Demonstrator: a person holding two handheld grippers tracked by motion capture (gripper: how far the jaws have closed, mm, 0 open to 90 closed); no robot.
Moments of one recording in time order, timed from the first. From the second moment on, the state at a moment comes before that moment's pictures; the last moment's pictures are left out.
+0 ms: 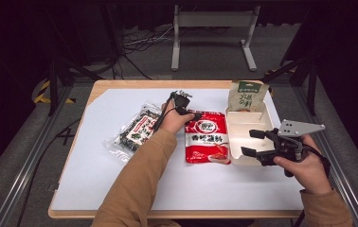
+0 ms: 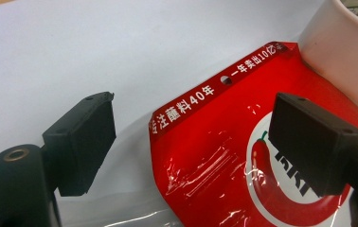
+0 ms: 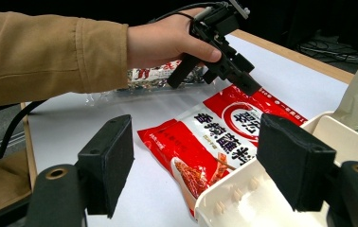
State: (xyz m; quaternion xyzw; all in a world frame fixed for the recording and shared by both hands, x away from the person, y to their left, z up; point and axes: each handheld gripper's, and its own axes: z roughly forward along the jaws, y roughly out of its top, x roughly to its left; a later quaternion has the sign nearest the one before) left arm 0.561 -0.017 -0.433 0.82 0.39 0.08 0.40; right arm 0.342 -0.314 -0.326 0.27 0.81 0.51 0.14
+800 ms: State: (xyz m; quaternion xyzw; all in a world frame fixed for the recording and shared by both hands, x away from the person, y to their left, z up) left arm 0.553 -0.029 -0.428 0.85 0.37 0.04 0.39; right arm 0.343 -0.313 -0.333 0.27 0.81 0.50 0.13
